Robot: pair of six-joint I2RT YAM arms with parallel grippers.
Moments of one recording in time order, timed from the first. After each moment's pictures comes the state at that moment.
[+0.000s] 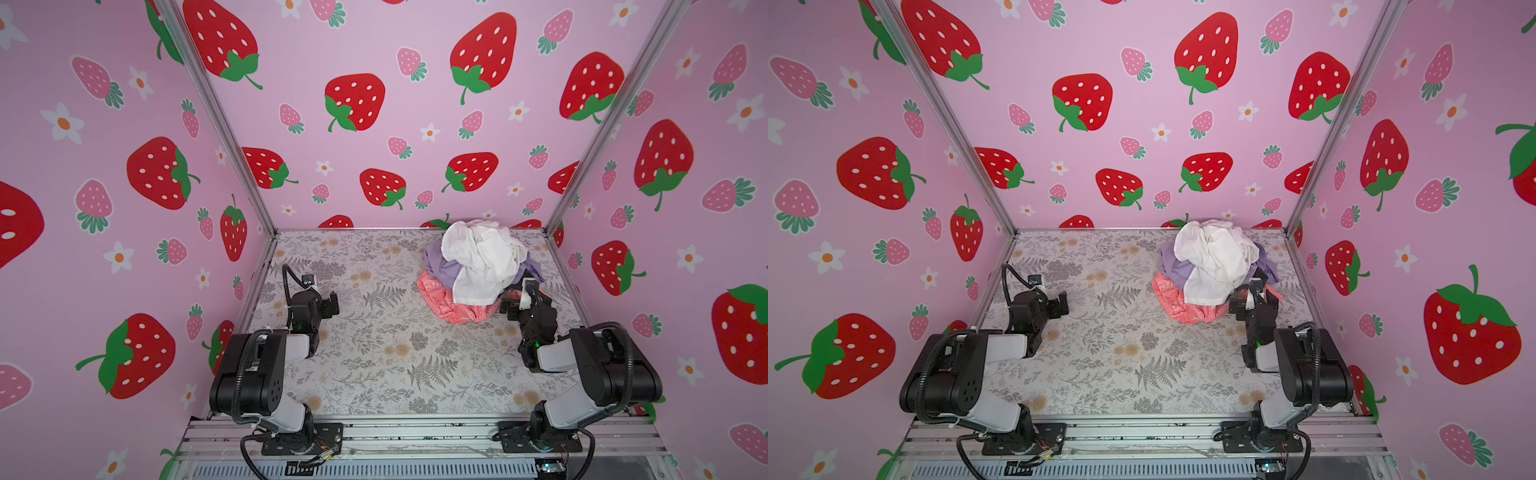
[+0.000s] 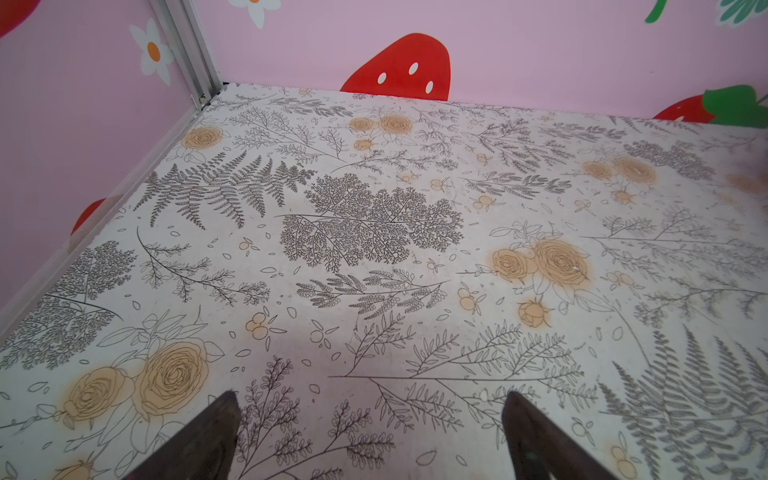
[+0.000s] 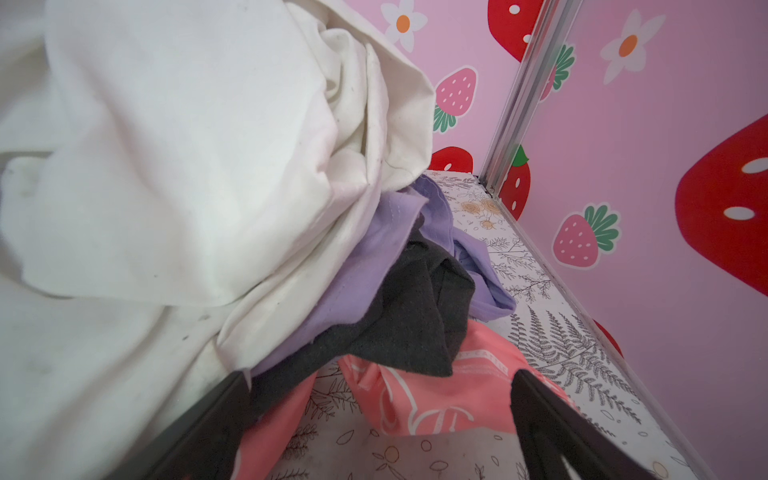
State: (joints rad) left arm 0.01 1.55 0.44 0.66 -0.08 -0.05; right arm 0.11 1.58 0.27 1.13 0.12 -0.11
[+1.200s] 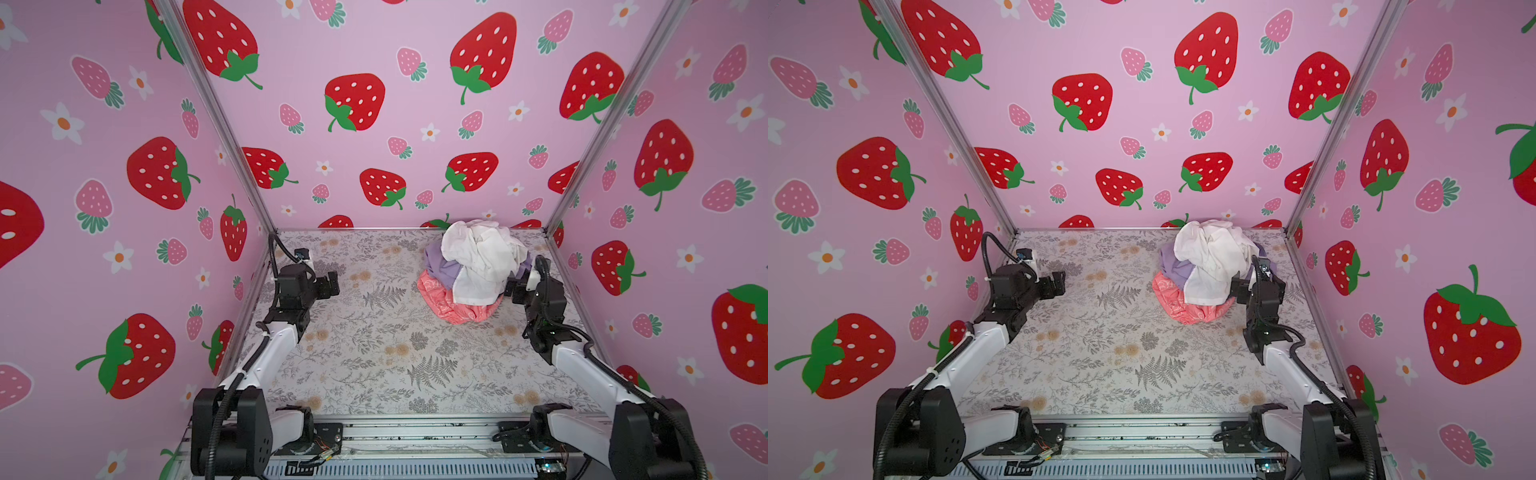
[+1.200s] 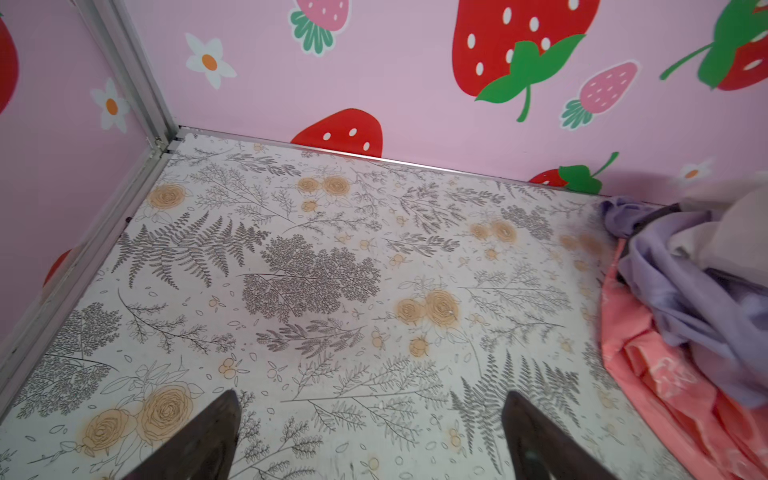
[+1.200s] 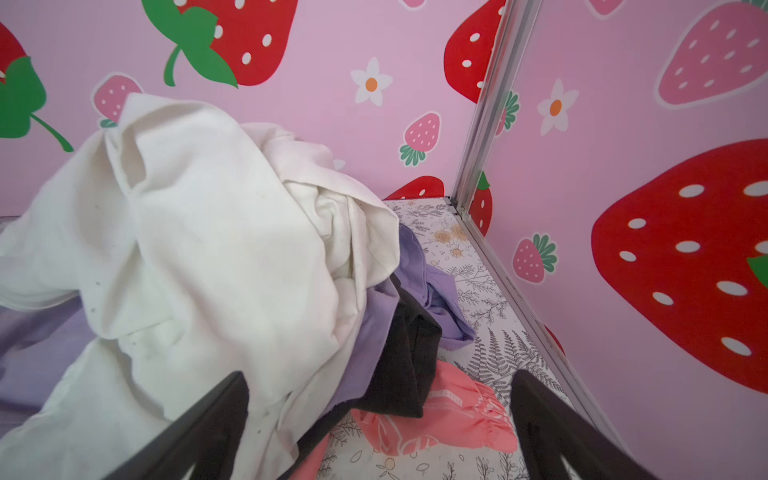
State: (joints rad) left arm 0.00 1.21 0.79 -0.06 0.11 -0.14; right arm 0.25 1.11 0.55 0.31 0.33 -0.01
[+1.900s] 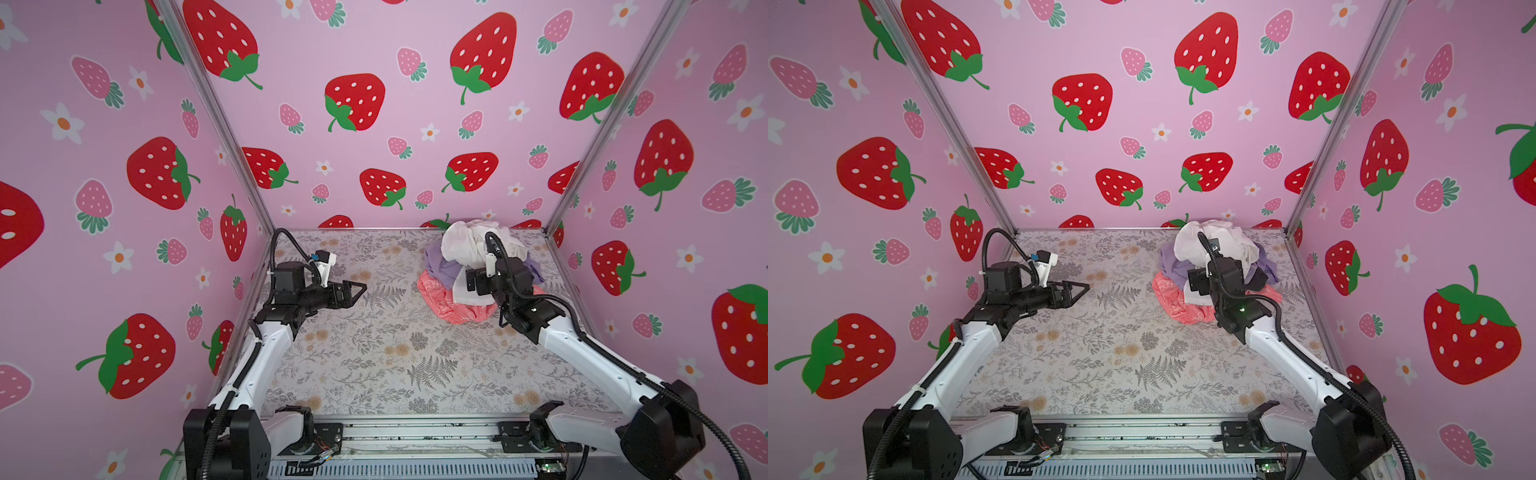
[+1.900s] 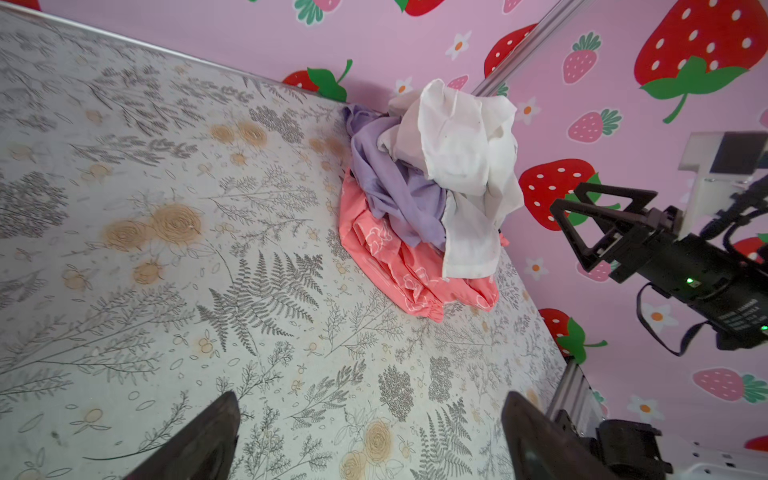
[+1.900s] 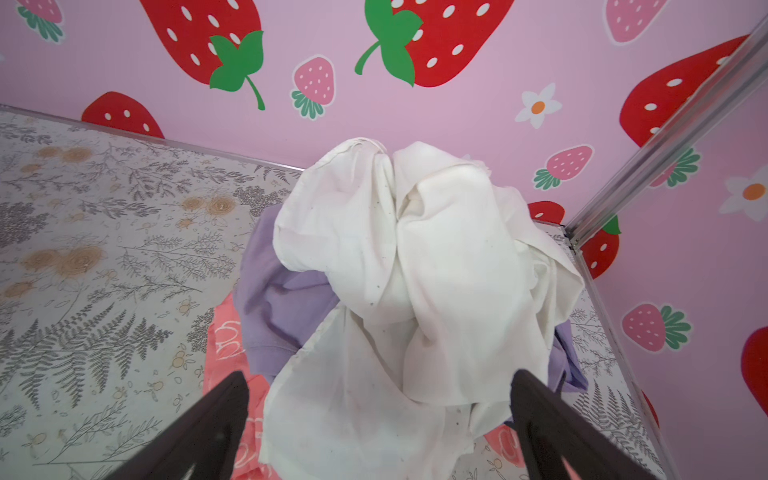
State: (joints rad) left arm -0.01 1.20 0.86 -0.29 0.81 -0.22; right arm 0.61 1.24 0.94 -0.12 0.39 -0.01
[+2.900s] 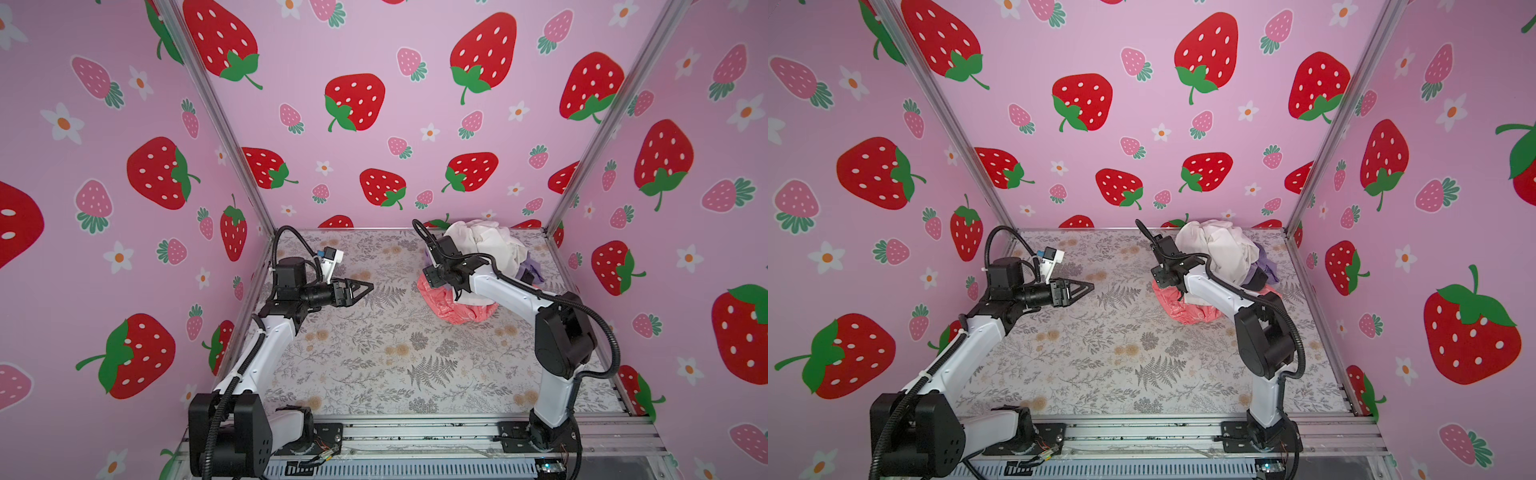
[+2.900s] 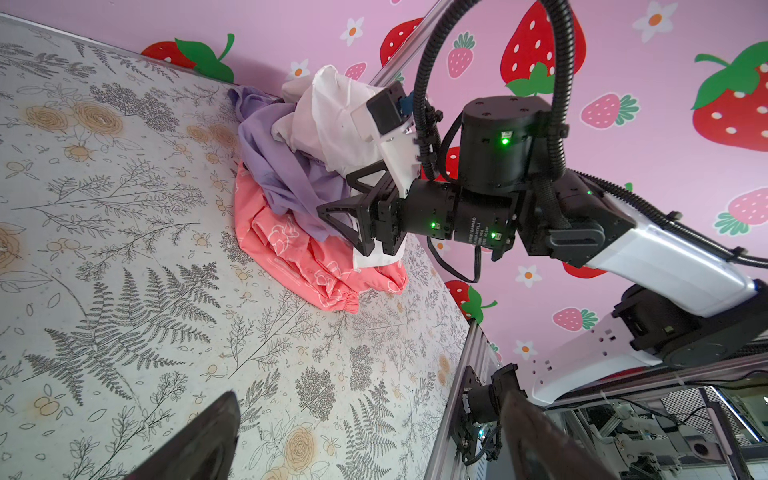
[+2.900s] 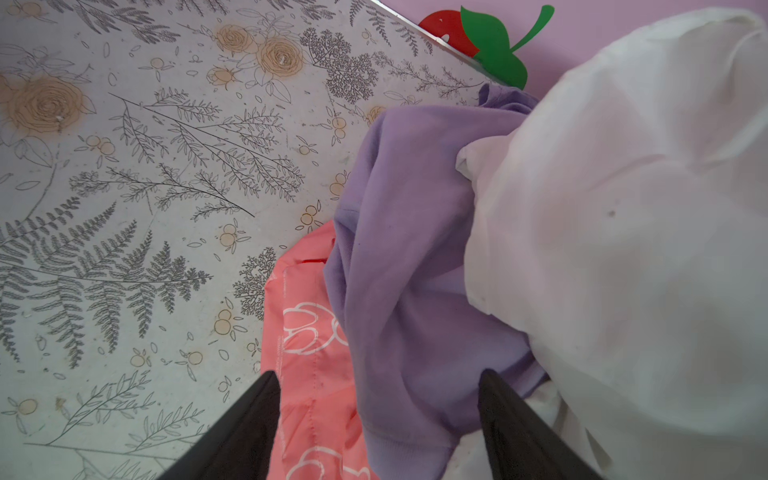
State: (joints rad) left arm -0.01 1.23 0.86 -0.17 1.06 -0.29; right arm 0.71 1.90 1.51 -0.50 0.34 -0.01
